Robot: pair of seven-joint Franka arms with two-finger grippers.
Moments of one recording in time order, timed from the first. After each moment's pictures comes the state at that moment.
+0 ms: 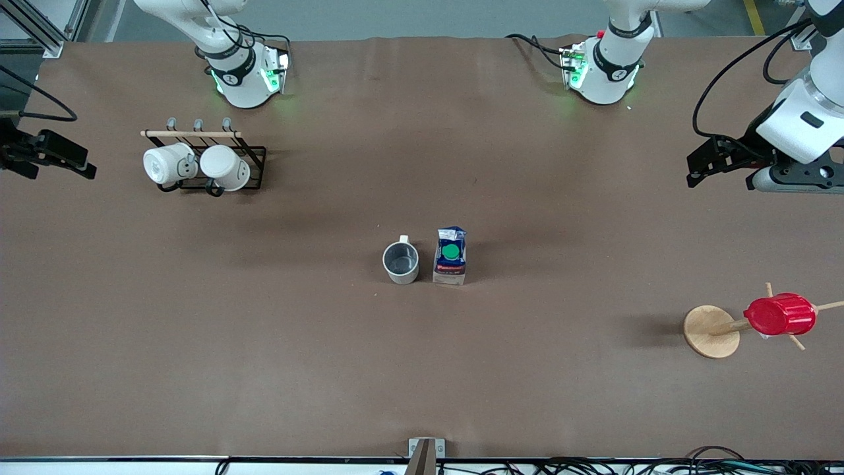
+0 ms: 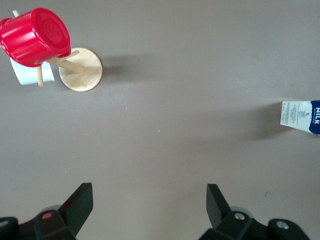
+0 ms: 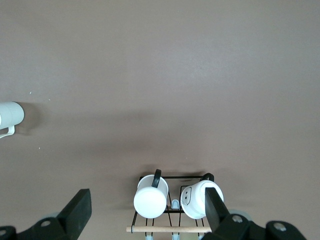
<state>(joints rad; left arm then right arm) -0.11 -0.05 -0.01 -1.69 -0.01 1.68 -0.06 0.01 0.03 -0.06 -1.48 0.03 1.46 -0.02</state>
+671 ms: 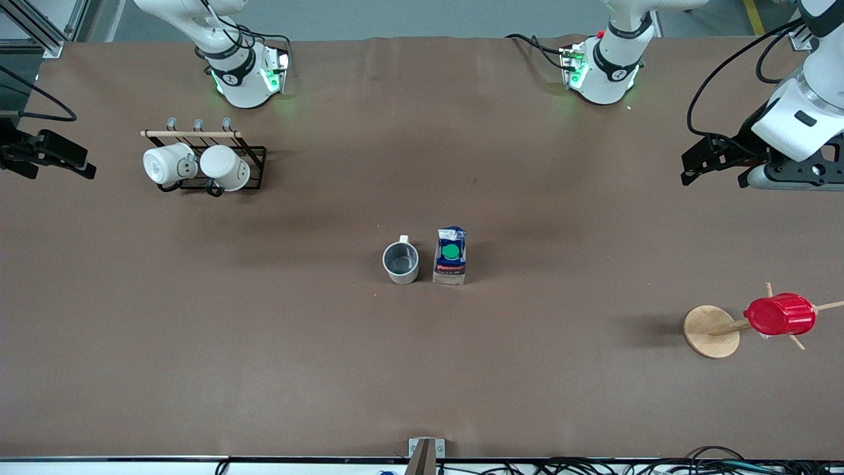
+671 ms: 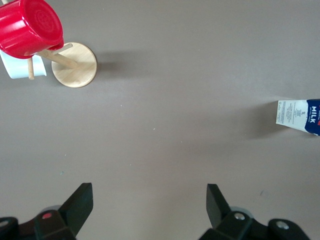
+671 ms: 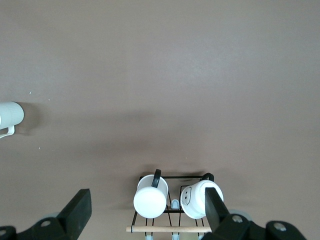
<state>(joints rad) -0.05 -0.08 -0.06 -1.74 -0.04 1.73 -0.06 0.01 0.03 -0.06 -1.48 0.03 1.46 -0.02</state>
